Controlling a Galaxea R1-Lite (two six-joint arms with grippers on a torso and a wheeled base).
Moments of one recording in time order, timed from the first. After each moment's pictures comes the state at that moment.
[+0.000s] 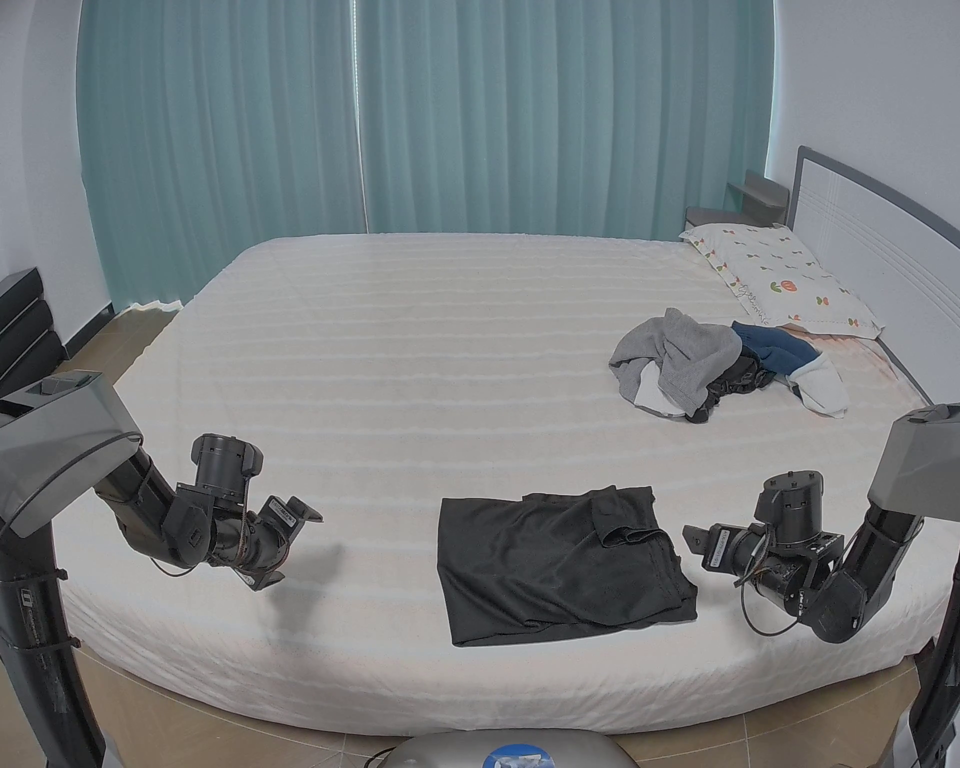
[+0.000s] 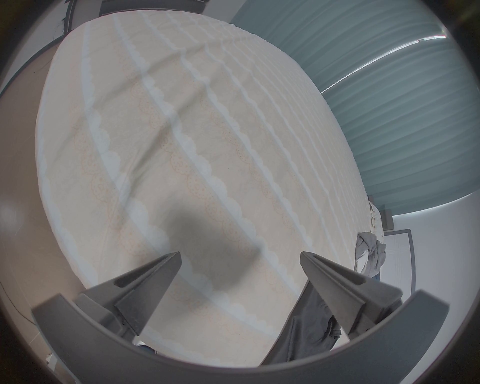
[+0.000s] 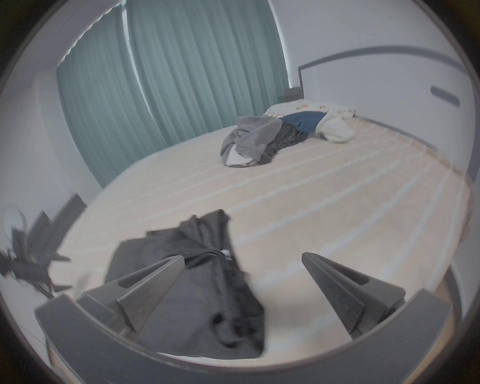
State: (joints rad) left arm -0.11 2.19 -0.85 -0.46 -0.10 -1.05; right arm 0.31 2.12 -0.44 -1.13 -0.31 0.39
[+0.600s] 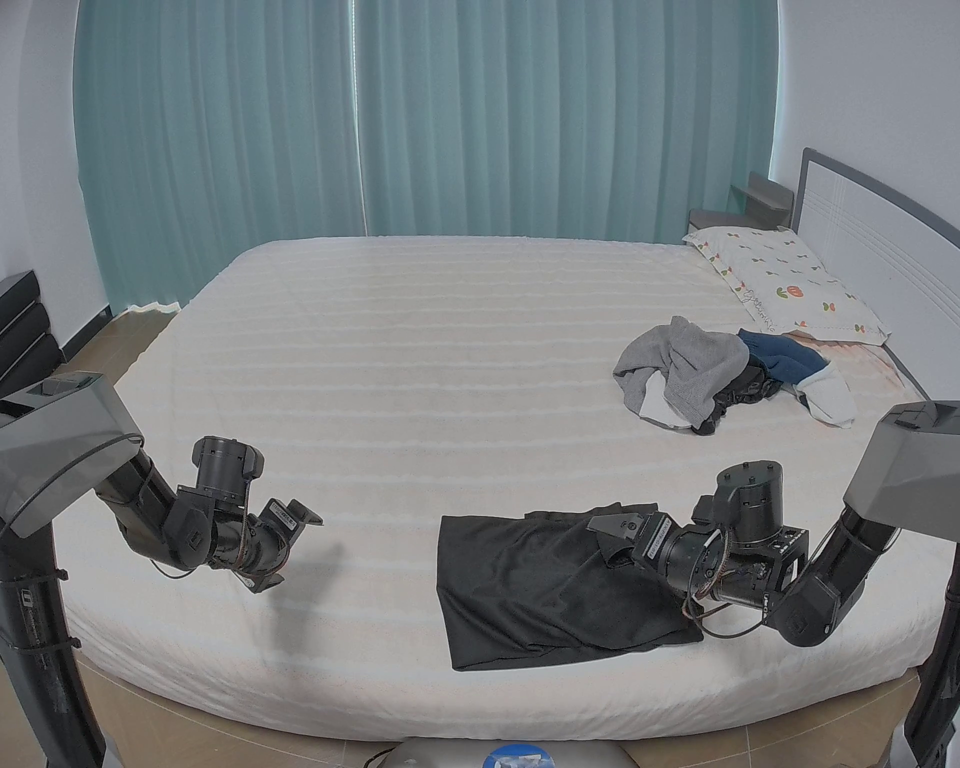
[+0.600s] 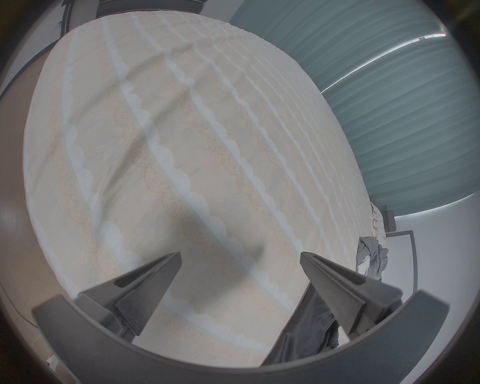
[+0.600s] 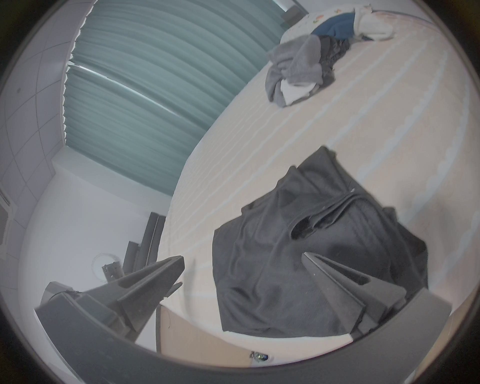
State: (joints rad) left arm -0.11 2.19 -0.85 -0.46 -0.09 -1.05; right arm 0.46 2.12 -0.56 -1.09 0.10 0.93
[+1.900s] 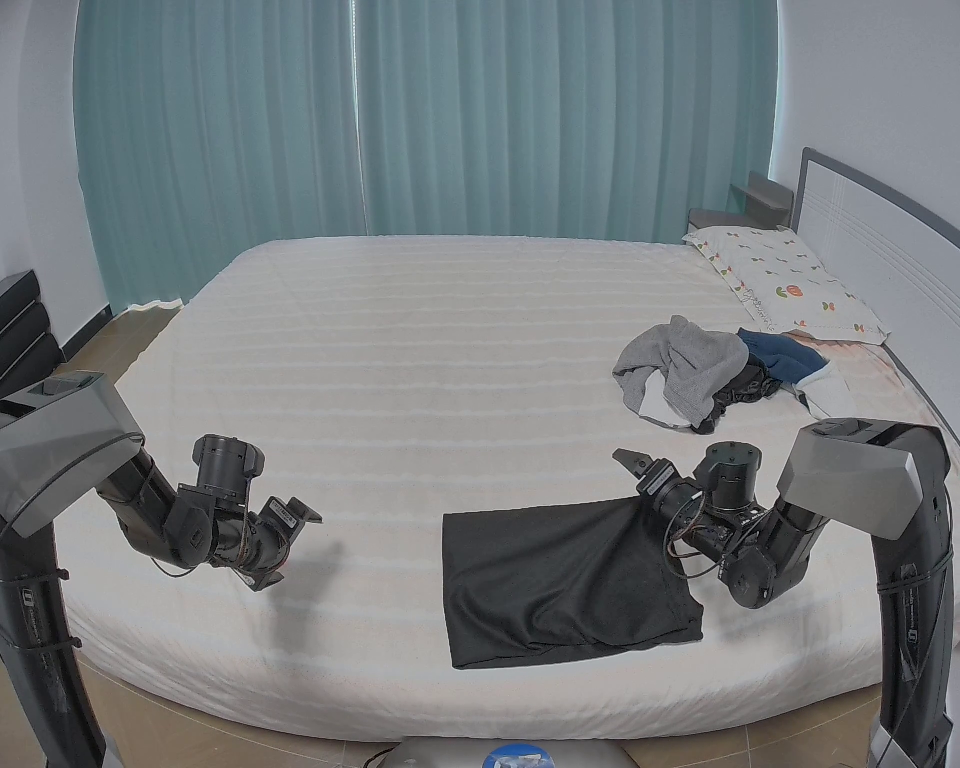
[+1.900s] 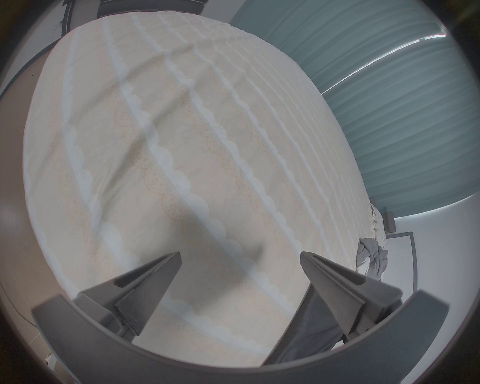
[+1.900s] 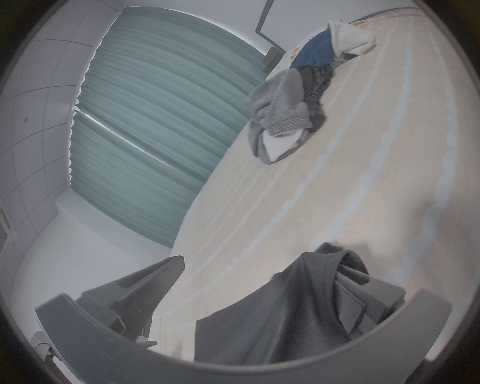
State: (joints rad) left arm -0.12 2.19 -0.86 -0.46 -0.08 -1.05; right arm 0.31 2.46 -0.90 -1.31 0.00 0.98
